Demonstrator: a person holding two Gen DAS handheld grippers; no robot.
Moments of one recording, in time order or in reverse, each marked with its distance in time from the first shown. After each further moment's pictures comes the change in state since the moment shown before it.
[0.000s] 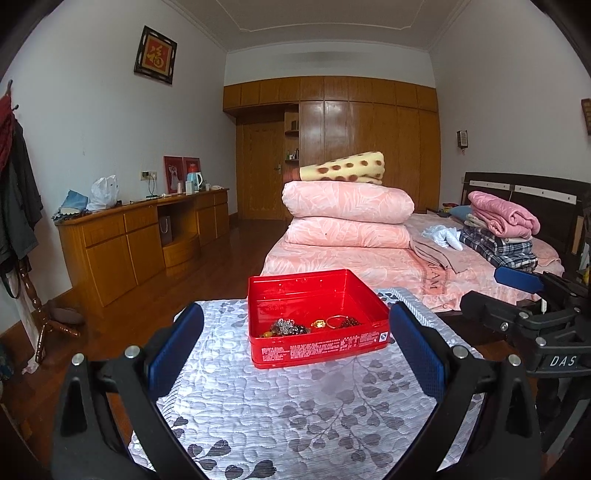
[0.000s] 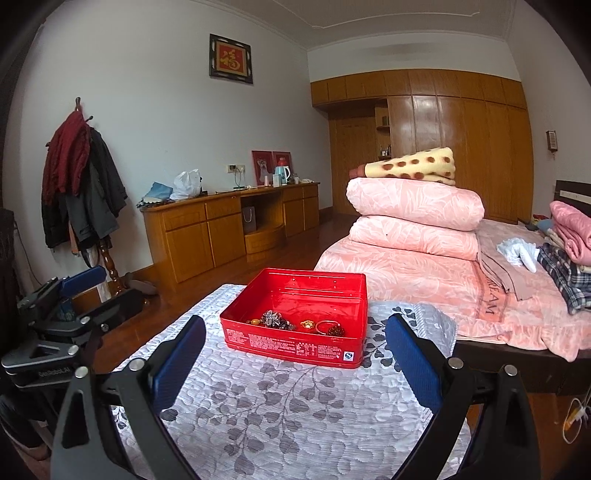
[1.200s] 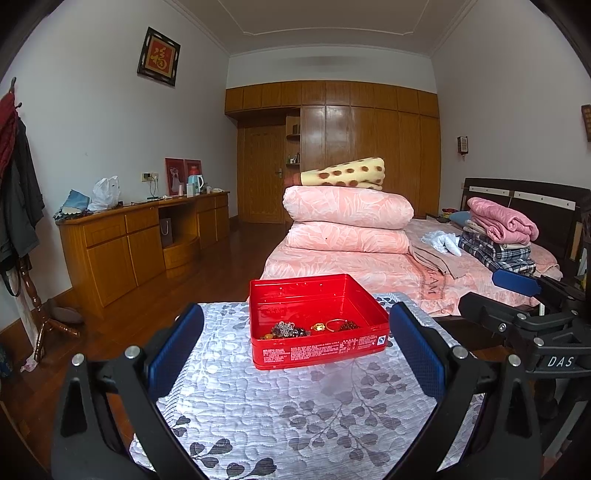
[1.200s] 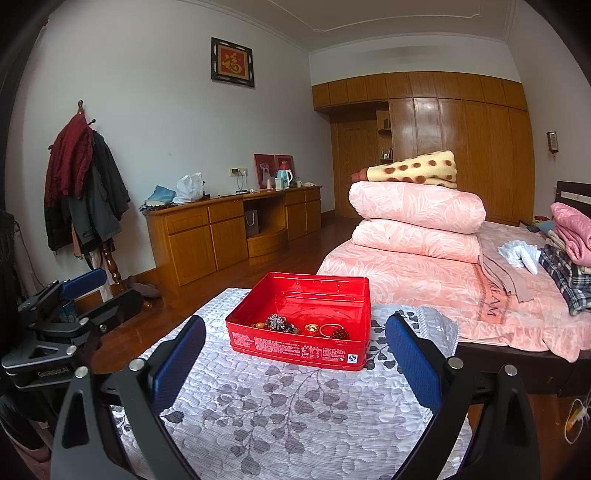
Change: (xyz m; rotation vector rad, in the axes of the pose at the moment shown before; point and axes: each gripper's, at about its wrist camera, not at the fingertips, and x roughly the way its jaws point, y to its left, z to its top) left arm -0.009 0.003 0.004 -0.007 -0.009 -0.002; right arm -0.007 0.007 0.005 0.000 -0.011 0.006
